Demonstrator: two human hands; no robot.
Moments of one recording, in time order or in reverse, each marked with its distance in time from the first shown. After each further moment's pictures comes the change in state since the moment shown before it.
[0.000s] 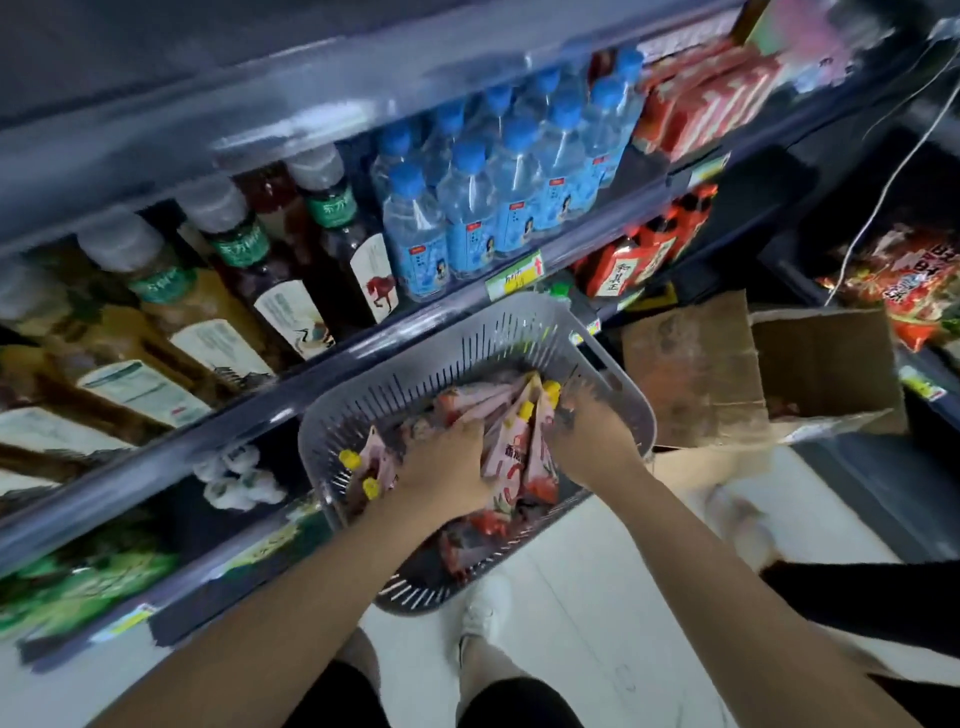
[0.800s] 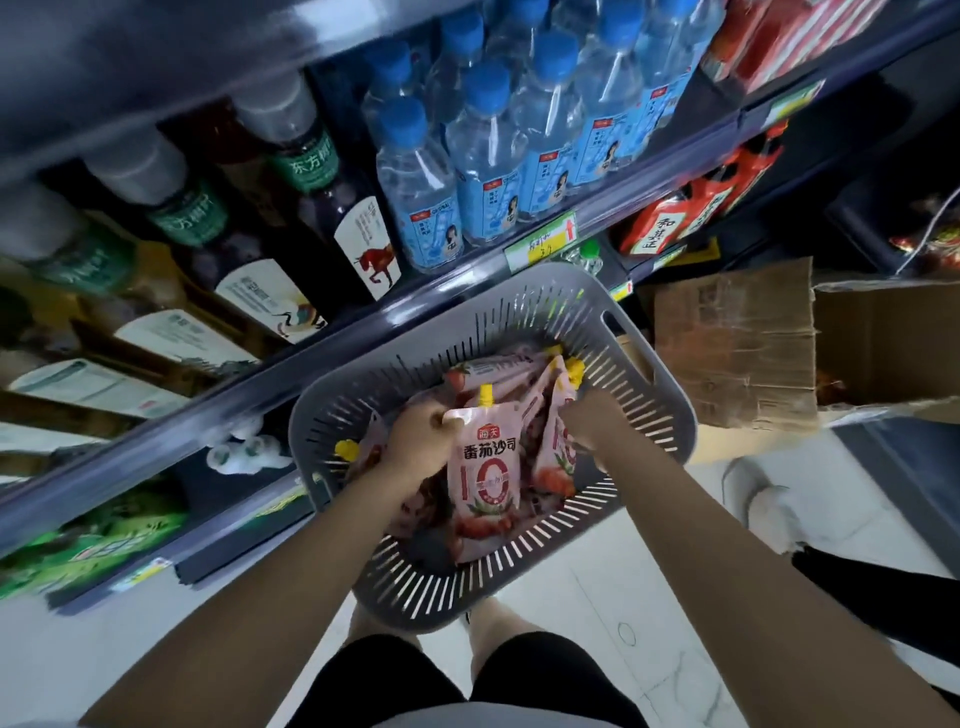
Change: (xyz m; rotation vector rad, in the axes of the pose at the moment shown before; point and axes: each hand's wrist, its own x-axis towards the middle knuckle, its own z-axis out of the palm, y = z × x) left_hand 0.047 -0.044 0.030 -0.692 0.043 -0.428; right_hand 0.084 0.015 0.042 0.365 -0.198 0.382
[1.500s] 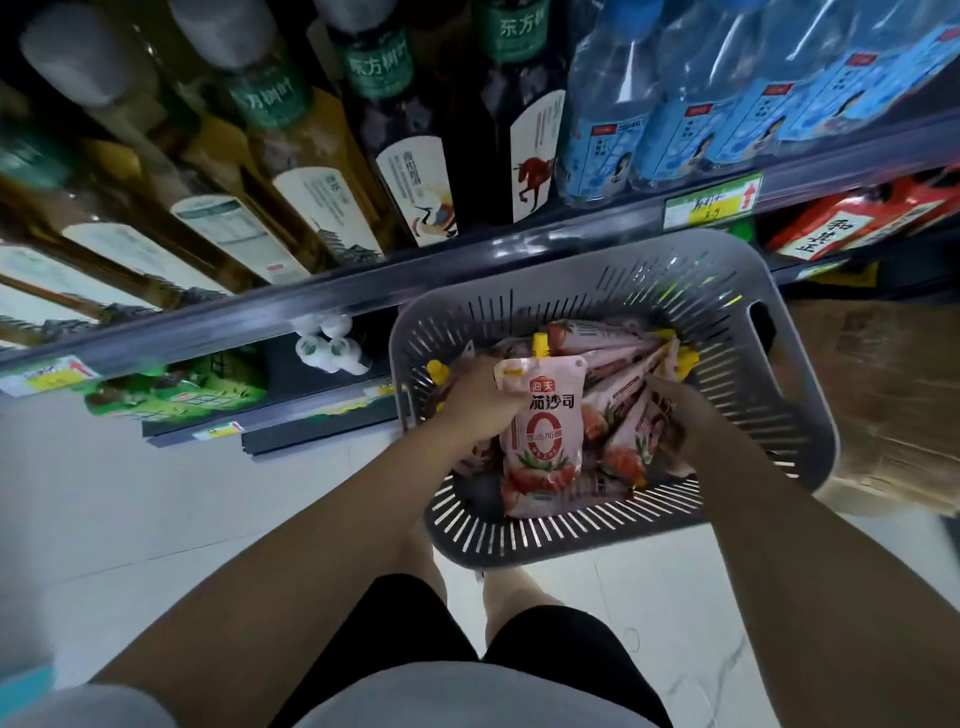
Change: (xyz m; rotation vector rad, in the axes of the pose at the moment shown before) left_hand -0.026 -0.023 -0.013 -0.187 0.058 -0.061; right_hand 0.048 0.027 0.022 0.507 -0.326 0.211
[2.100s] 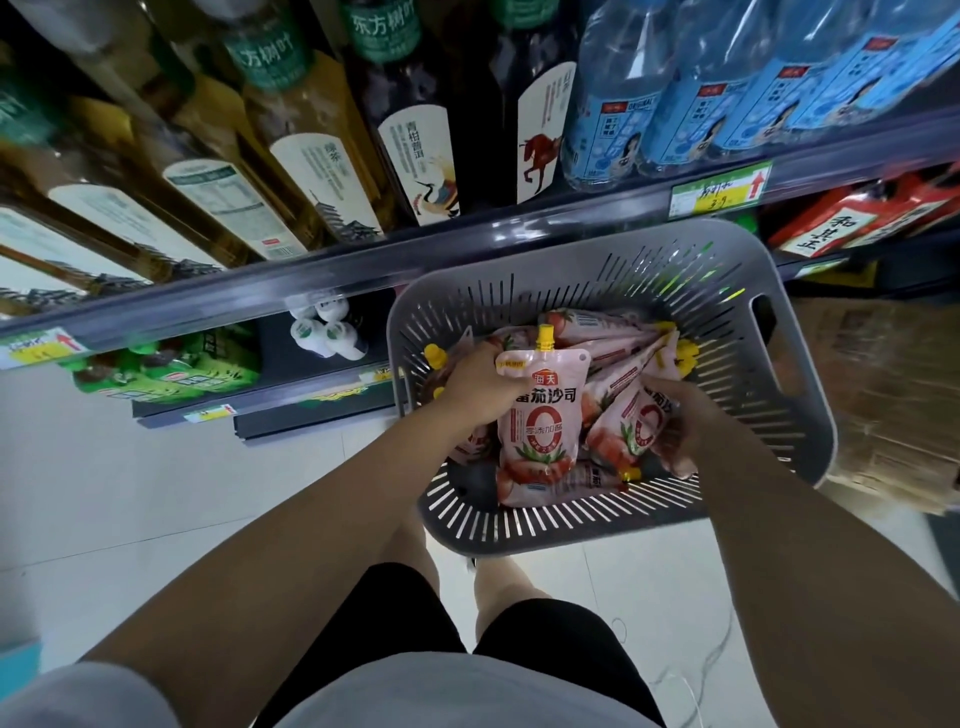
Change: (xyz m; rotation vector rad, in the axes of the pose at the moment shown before) left_hand 0.003 -0.001 0.004 -0.062 -0.019 -0.033; right_hand -0.008 0.004 -0.006 -0.033 0.073 0.136
